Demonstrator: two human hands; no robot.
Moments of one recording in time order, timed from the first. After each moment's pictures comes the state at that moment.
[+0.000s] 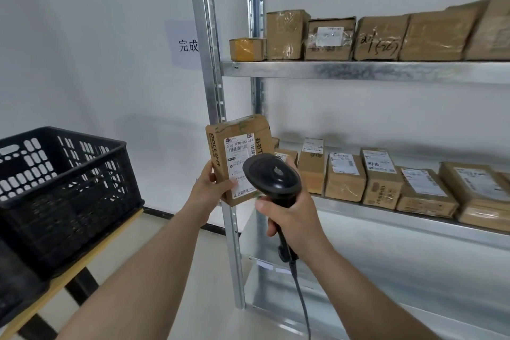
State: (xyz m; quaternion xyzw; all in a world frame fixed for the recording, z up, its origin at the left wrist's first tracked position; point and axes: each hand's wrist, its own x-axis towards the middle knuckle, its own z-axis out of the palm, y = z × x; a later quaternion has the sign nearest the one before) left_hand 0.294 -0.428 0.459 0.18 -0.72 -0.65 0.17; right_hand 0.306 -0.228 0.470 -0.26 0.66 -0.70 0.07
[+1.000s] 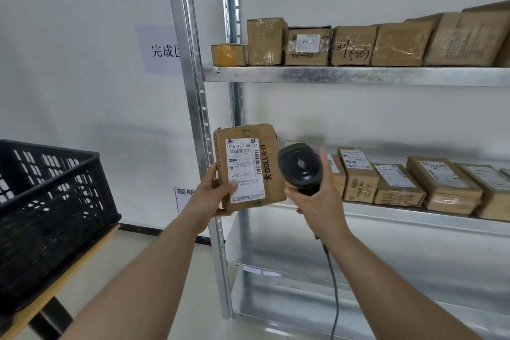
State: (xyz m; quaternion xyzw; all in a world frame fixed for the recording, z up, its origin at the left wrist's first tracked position) left_hand 0.293 -0.424 0.460 0.10 -0.71 -0.69 0.08; right_hand 0.280 -0.200 0.467 -0.16 0.74 -0.64 -0.11
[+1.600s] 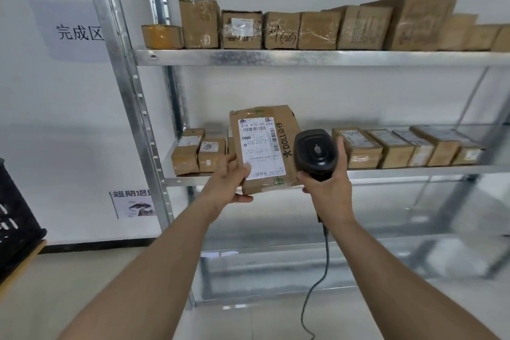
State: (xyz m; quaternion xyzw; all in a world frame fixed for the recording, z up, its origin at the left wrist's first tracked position) left_hand 0.314 -0.328 0.467 -0.04 -0.72 -0.70 -0.02; right_hand 0.334 -0.124 0.454 0.01 0.76 -0.60 -0.27
